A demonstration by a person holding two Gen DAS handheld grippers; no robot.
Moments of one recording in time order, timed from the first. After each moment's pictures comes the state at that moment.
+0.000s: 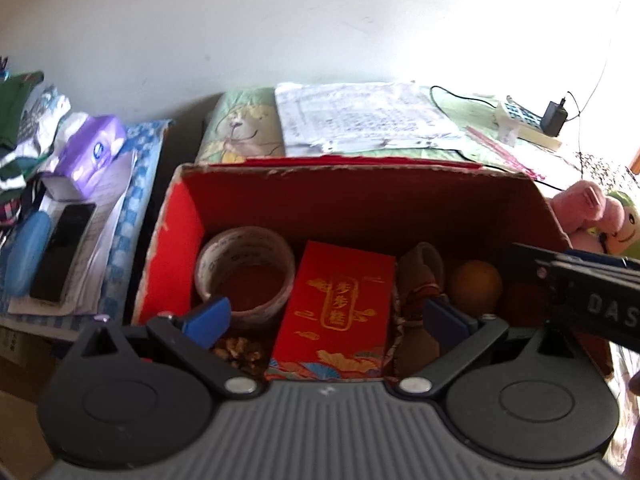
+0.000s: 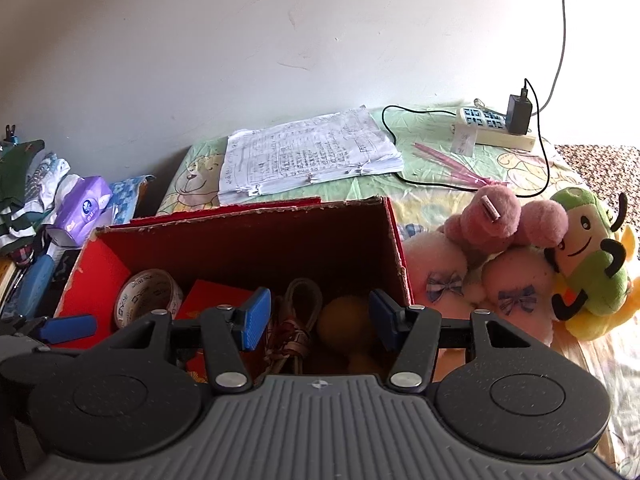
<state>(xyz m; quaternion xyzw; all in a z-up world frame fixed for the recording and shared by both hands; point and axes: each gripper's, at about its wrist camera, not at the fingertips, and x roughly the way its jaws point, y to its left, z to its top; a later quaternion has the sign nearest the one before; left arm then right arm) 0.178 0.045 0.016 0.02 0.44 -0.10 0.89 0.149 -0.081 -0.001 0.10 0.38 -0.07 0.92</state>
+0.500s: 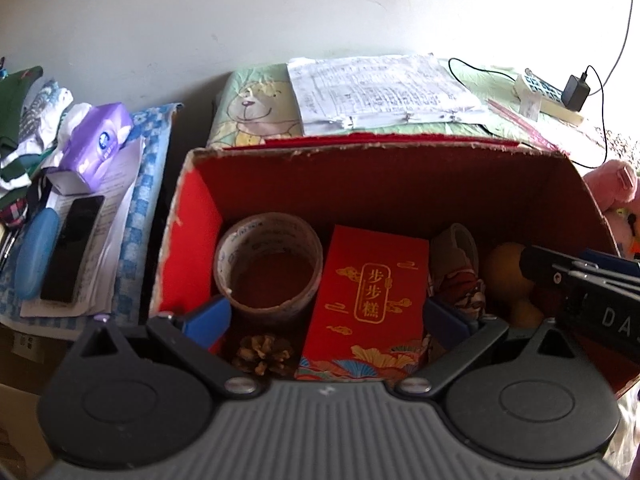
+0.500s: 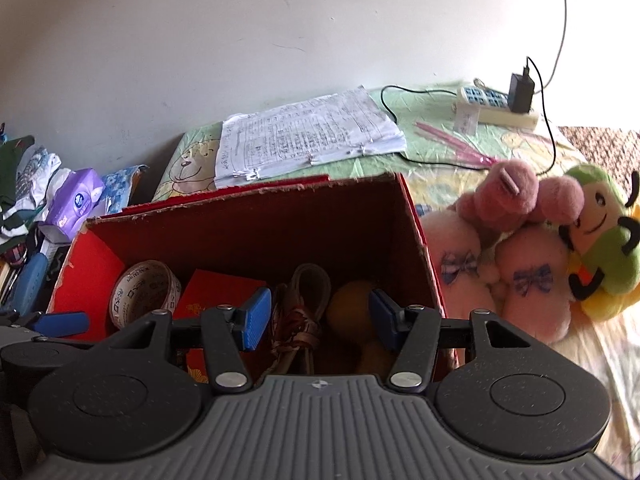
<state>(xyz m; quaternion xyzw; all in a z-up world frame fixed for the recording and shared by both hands) 0.195 0.050 0.000 0.05 0.47 -0.08 0.88 0.156 -0.073 -0.018 0.11 0.39 -0.08 0.91</state>
